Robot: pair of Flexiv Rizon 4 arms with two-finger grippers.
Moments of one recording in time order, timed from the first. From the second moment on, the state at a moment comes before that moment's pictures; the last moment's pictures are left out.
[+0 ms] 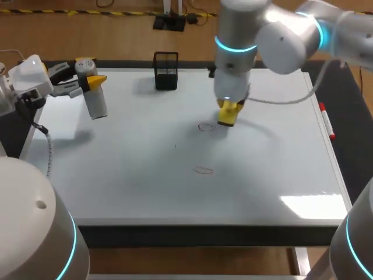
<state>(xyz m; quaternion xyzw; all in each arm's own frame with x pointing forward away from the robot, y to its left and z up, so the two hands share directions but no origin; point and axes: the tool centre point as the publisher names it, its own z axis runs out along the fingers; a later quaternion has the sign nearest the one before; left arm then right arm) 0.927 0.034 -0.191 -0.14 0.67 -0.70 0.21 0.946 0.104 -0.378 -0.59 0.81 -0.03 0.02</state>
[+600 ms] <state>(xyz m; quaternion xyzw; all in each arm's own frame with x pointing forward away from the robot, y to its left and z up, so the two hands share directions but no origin) 0.927 0.034 -0.191 -0.14 0.67 -0.70 0.21 0.915 0.199 -0.390 -0.68 0.73 -0.03 0.03</state>
